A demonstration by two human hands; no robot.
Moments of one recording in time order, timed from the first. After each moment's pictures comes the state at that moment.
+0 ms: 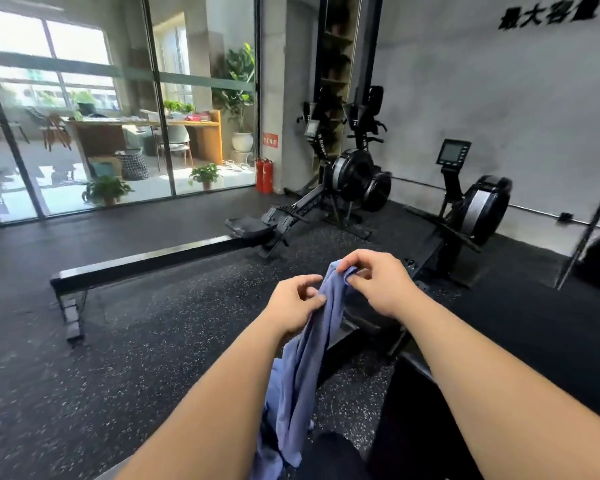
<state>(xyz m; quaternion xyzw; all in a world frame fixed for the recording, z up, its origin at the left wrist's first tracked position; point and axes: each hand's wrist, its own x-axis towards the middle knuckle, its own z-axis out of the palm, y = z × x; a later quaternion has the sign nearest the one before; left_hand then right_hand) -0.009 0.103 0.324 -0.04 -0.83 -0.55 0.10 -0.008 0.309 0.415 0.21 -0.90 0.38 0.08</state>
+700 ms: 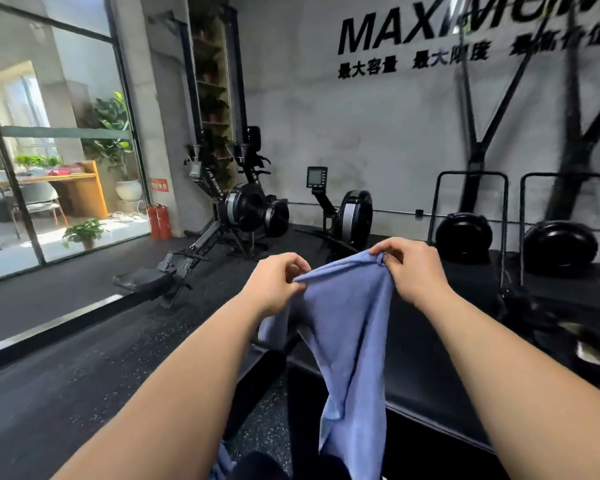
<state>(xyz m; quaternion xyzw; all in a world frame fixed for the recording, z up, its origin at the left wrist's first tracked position) 0.008 0.311 0.442 -0.27 -0.89 -0.35 0.15 0.082 0.582 0.469 0.00 -0.89 0.33 0.32</state>
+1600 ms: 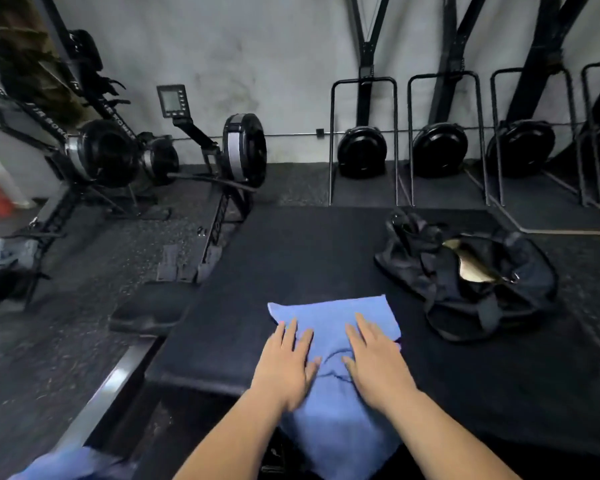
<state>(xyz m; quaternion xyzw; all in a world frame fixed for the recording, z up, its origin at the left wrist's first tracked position) -0.006 0.582 0.167 -0.39 -0.92 -0.01 -0.04 0.114 0.760 0.189 -0.20 -0.98 0.10 -0.01</state>
